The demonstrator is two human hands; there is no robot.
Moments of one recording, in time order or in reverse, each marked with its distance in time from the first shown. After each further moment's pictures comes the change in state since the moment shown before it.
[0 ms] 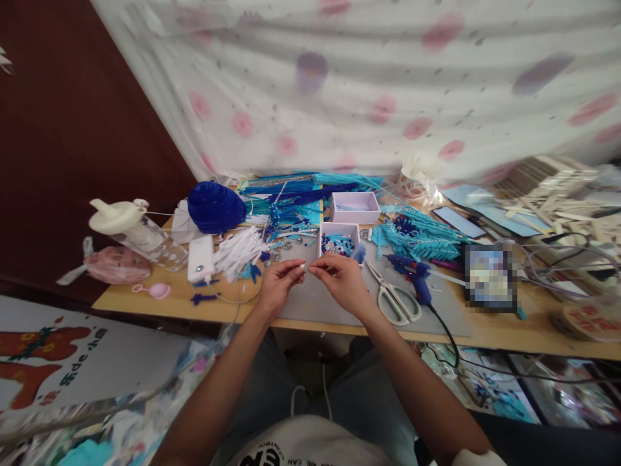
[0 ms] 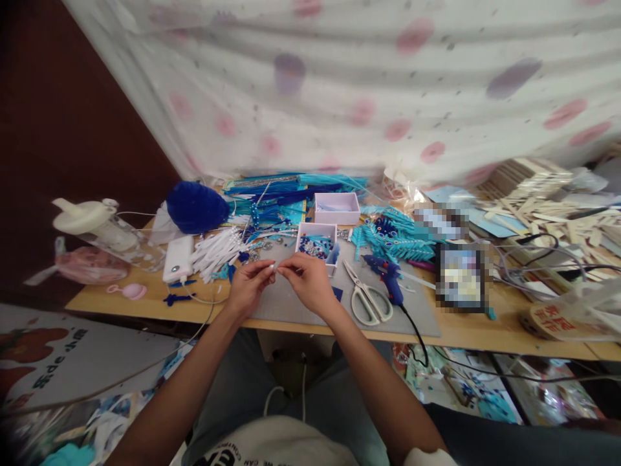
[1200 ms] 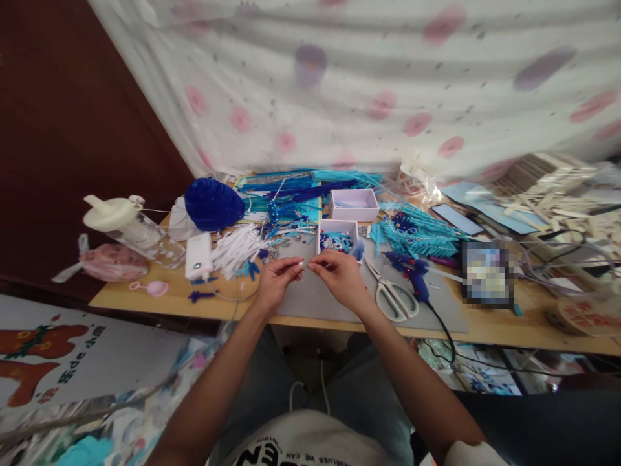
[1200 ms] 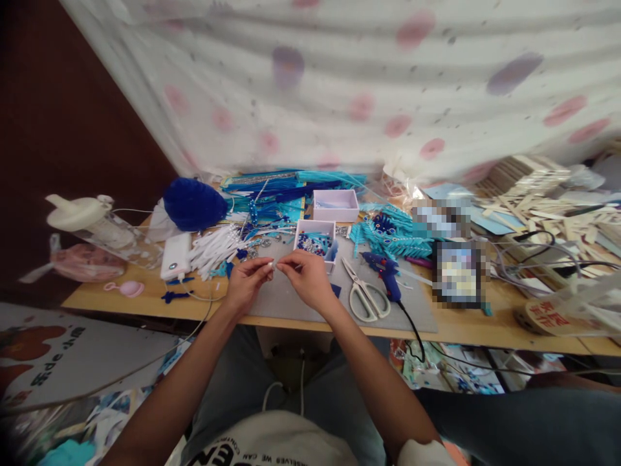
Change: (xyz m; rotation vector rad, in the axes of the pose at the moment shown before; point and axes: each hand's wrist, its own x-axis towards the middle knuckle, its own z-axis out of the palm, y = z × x) left_hand 0.001 -0.002 -0.004 0.100 -0.024 0.048; right_hand 0.001 0.002 0.000 -0.009 0.007 0.023
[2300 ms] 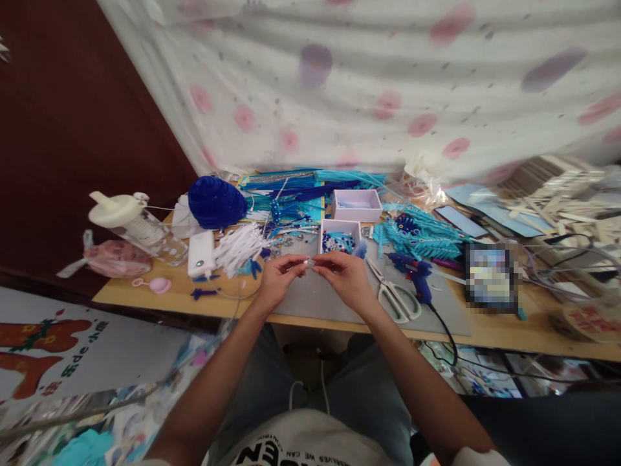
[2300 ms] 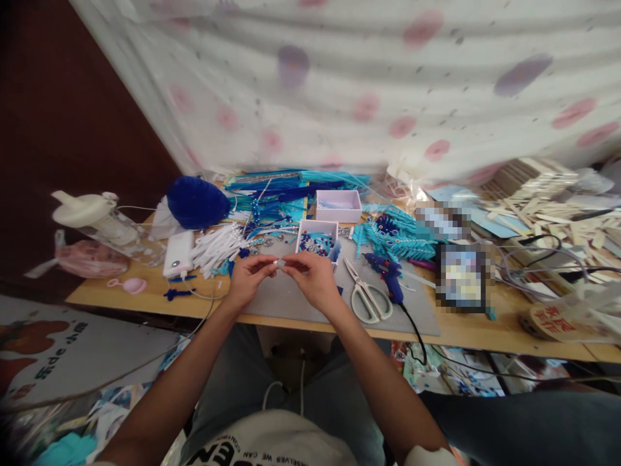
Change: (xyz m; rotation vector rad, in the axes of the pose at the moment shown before) left_hand 0.005 0.009 -0.001 0.222 -0.069 0.136; right_hand -0.006 0.016 -0.001 0.086 0.042 0.020
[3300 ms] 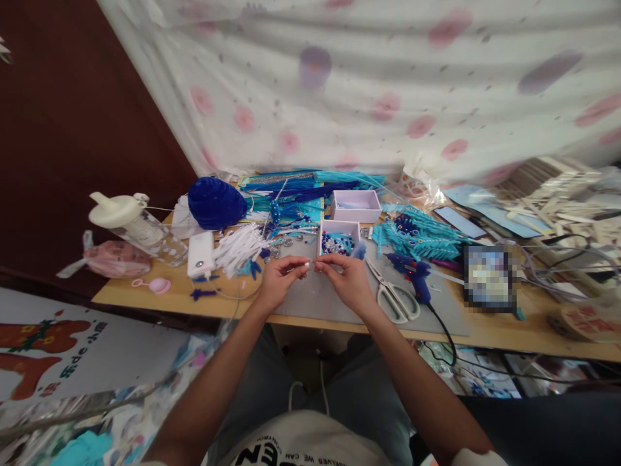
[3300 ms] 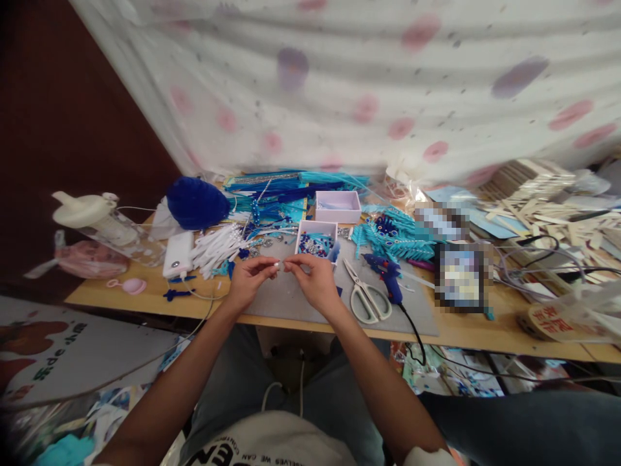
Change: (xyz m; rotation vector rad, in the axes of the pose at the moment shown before) left_hand -0.002 0.000 0.001 0.023 -0.014 0.013; right_hand 0.001 -0.005 -0.003 -0.040 0.012 0.036
